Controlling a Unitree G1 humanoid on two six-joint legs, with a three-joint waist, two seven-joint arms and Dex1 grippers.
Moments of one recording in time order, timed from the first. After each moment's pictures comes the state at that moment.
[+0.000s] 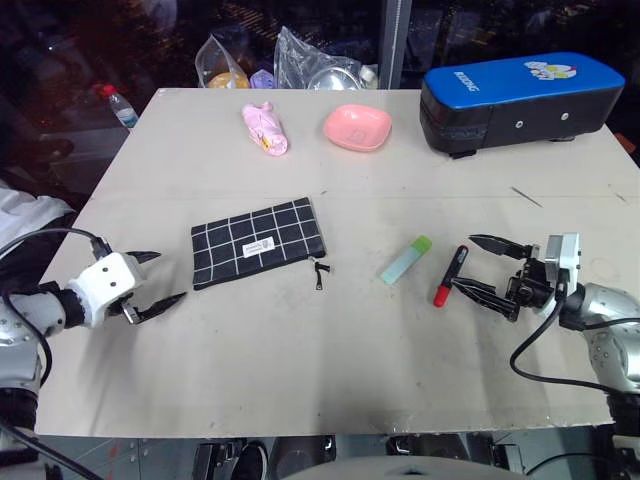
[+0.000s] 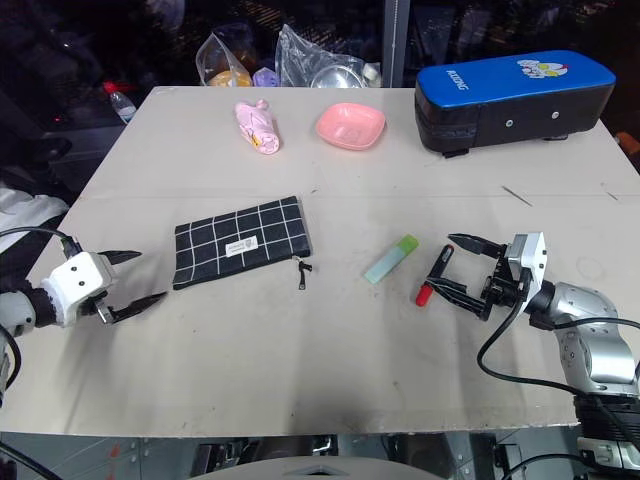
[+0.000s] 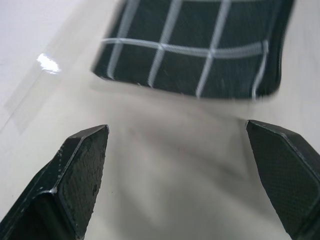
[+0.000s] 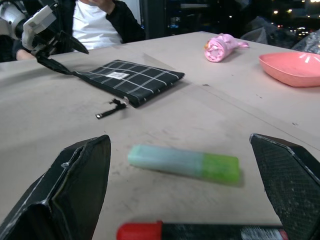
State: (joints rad) left arm -0.20 1.03 0.22 0.70 -0.07 -0.54 -1.09; right arm -0.12 -0.59 -0.17 0.00 0.55 0.06 1.19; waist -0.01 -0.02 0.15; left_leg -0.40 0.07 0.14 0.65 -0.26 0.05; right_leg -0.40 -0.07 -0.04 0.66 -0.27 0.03
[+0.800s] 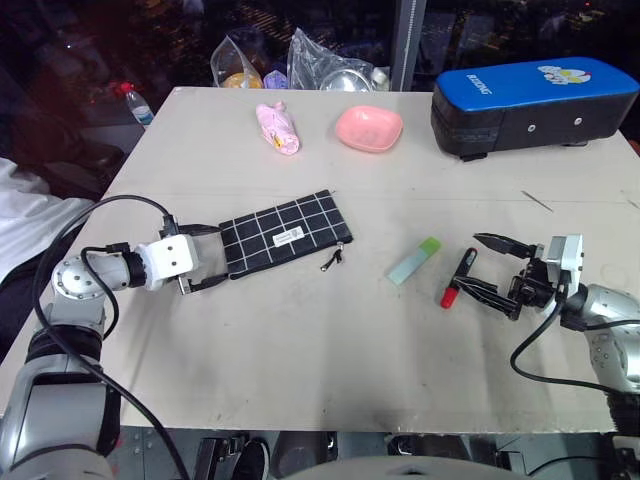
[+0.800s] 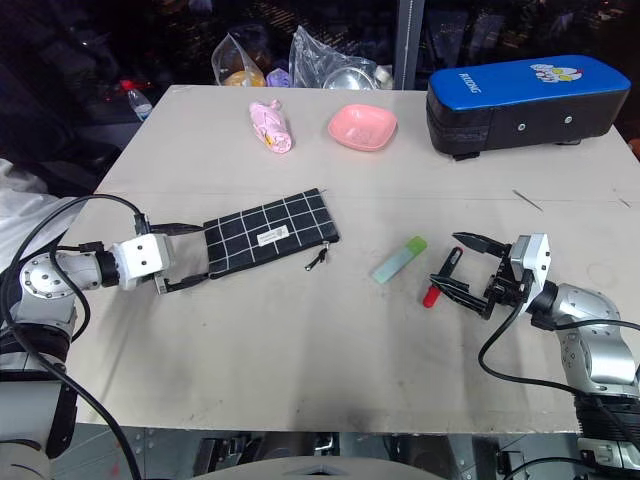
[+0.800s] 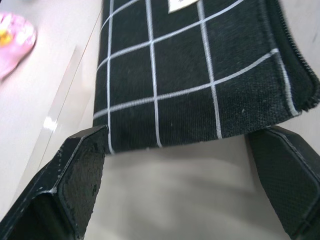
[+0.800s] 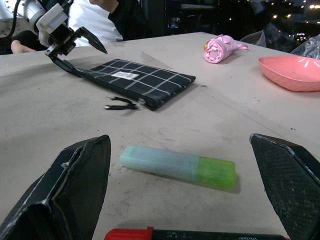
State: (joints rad) left arm -0.53 0.88 0.02 0.95 0.00 -0.82 -1.17; right arm -0.11 -0.58 -0.17 0.00 0.54 0.03 1.15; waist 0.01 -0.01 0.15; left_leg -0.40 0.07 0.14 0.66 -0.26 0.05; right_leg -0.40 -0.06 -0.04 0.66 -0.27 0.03
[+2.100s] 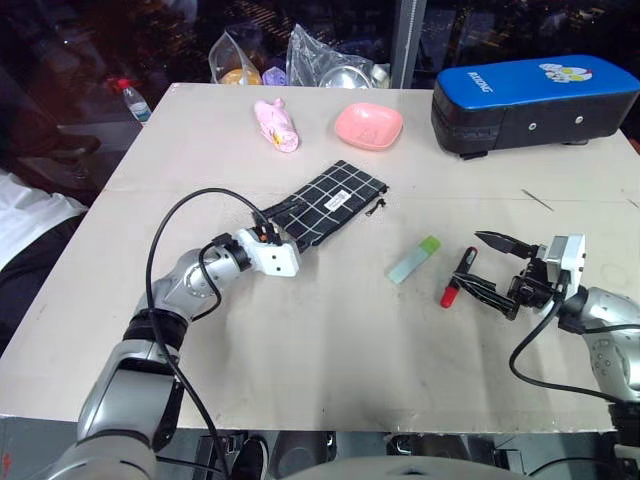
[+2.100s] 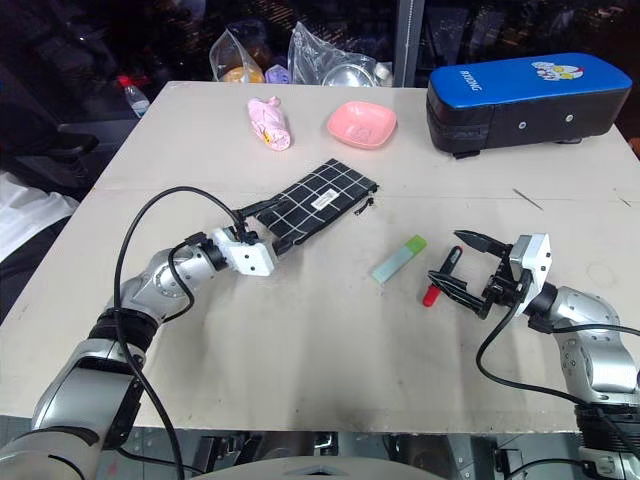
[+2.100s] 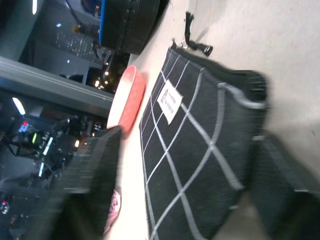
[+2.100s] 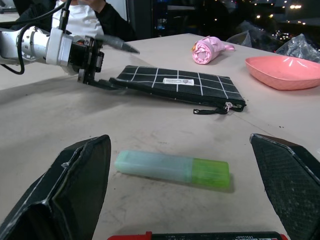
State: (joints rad) left arm -0.60 0.63 -0.17 0.74 0.57 -0.97 -0.24; right arm -0.07 -0.57 -0.17 -0.07 0.55 0.05 1.07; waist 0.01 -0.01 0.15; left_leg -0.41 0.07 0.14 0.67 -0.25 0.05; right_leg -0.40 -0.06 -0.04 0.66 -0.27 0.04
